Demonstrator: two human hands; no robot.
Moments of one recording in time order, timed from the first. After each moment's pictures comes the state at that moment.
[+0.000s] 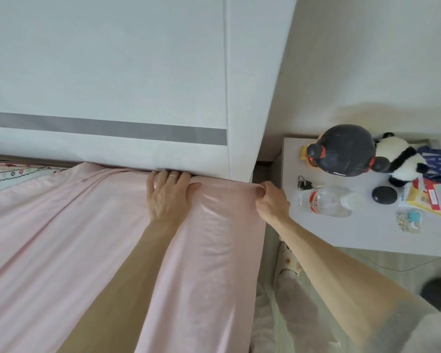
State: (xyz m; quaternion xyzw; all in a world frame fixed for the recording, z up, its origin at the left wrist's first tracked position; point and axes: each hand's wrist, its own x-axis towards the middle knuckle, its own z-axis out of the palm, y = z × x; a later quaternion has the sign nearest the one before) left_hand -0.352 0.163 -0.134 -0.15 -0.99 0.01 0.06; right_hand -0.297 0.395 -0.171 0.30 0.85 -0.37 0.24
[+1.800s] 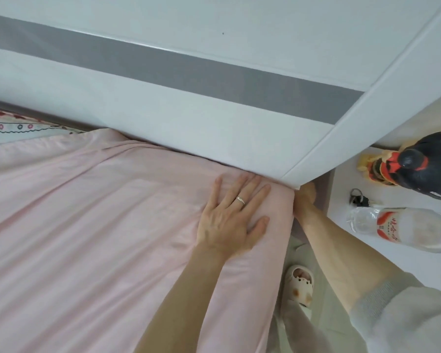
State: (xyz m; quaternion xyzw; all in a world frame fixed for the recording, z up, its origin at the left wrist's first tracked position) left_hand -0.298 0.180 -0.175 -0.27 -0.96 -0.07 -0.01; right_hand -0.350 0.383 -0.299 0.50 0.65 -0.54 0.17
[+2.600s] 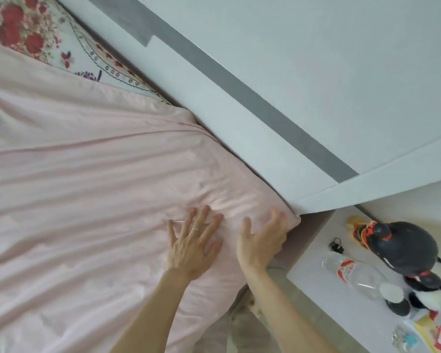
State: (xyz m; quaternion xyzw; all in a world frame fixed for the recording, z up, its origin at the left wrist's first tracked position) left_hand -0.176 0.139 -0.127 0.10 -0.96 -0.10 -0.22; right_hand -0.240 0.271 -0.110 0.22 0.89 -0.37 0.11
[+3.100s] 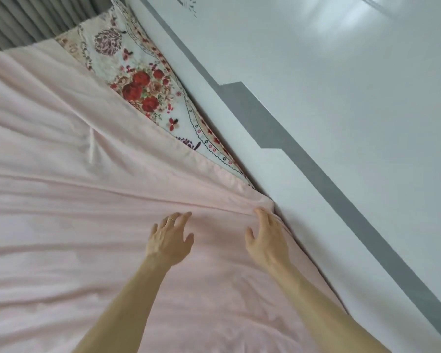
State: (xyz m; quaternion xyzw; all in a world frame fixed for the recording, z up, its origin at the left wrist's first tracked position) left_hand -0.250 -0.131 -0.077 0.32 -0.92 -0.18 -0.16; right_hand -0.383 0.067 -0.051 -0.21 0.93 -0.22 0.20
